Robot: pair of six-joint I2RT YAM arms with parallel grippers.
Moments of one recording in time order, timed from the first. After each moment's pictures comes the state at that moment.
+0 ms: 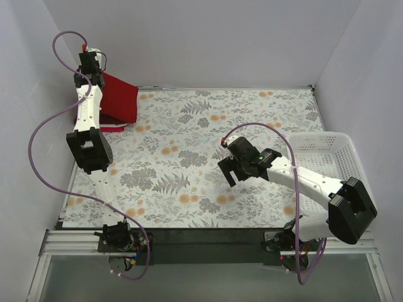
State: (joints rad) left arm 0.18 2.26 2.33 -0.63 -0.37 0.23; right arm 0.79 1.35 0.92 -0.62 0.17 0.14
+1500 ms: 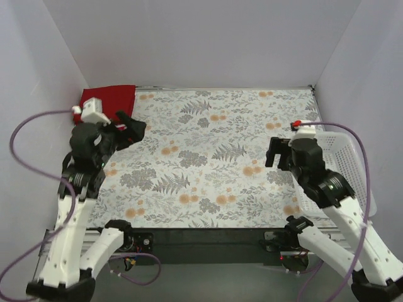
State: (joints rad) left arm -0.17 0.92 1.15 -0.51 0.10 -0.54; right arm 0.52 0.80 0.92 -0.73 0.35 0.32
